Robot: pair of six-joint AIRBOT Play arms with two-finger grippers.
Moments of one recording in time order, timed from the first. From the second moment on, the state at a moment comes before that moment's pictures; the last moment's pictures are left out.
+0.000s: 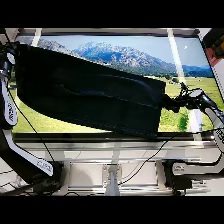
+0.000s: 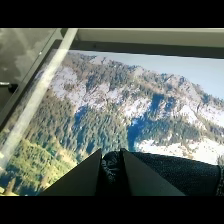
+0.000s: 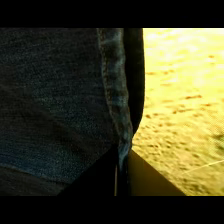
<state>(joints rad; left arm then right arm) 0.30 -1.91 1.87 1.59 -0.29 -1.38 -0.28 -1.50 0.90 -0.96 0.89 1.43</state>
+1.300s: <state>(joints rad) 0.64 -1.40 1.60 1.53 -0.97 -1.39 -0.28 -1.43 1.05 -0.92 1.05 1.33</state>
